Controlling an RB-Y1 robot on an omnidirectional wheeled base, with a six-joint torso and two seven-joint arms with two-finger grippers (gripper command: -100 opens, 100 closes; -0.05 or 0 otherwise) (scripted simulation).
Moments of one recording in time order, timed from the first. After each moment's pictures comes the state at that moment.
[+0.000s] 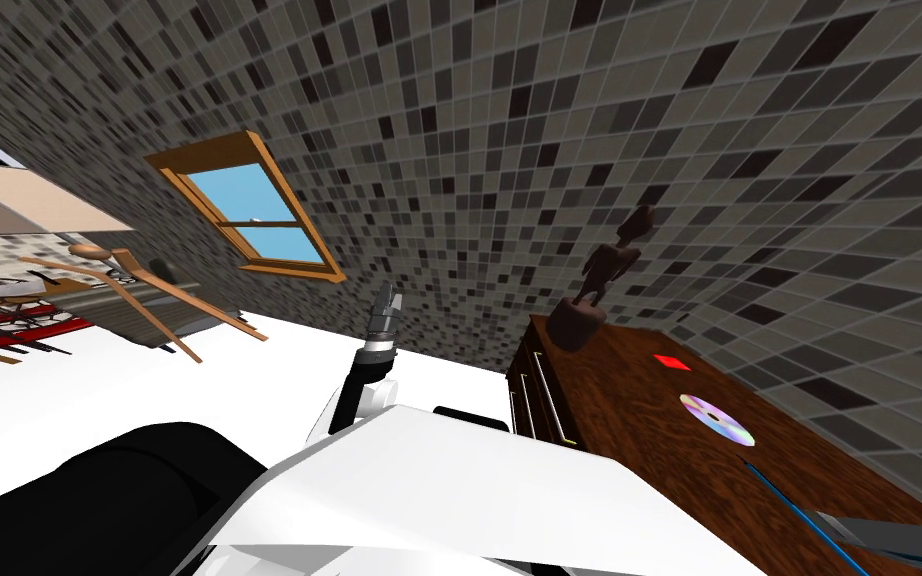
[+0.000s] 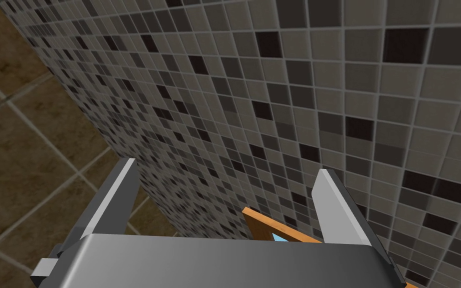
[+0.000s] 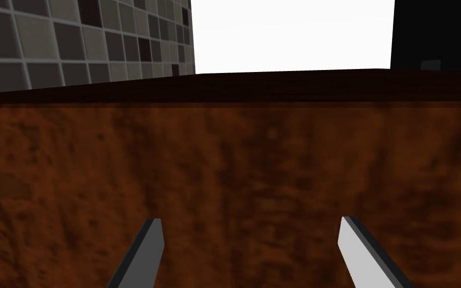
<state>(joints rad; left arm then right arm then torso) 0.55 0.04 0.01 -2.33 -0.02 -0.45 -0.14 1.47 -2.30 0.30 -1.54 -0.49 -0.30 0.09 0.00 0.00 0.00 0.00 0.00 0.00</state>
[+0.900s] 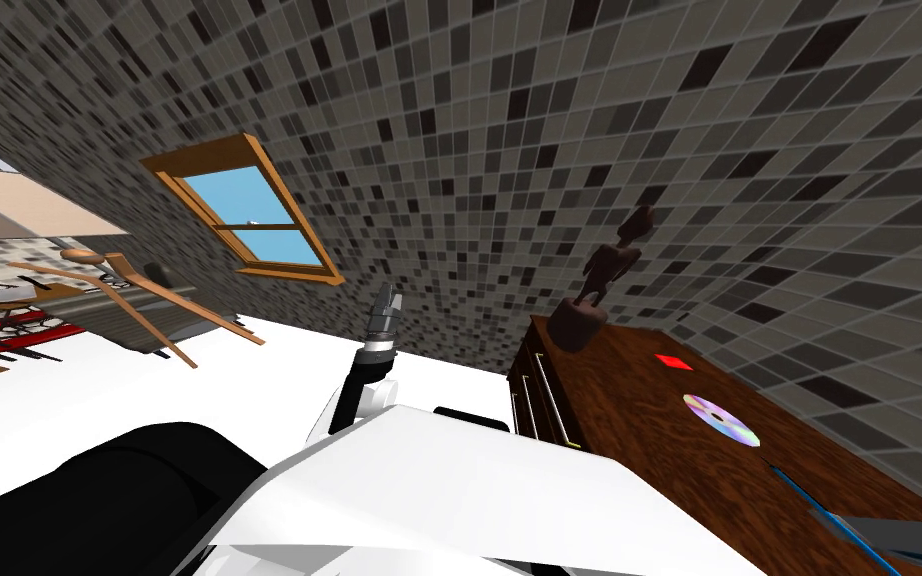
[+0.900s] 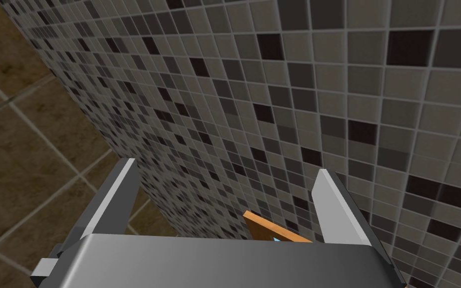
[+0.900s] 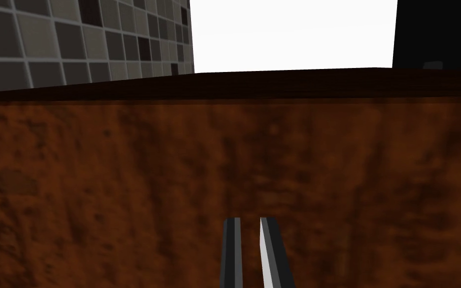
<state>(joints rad) 0.55 0.04 0.01 -2.33 -0.02 -0.45 -0.14 1.44 -2.31 0.35 -1.50 -0.48 -0.35 0.08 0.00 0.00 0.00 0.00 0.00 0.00</state>
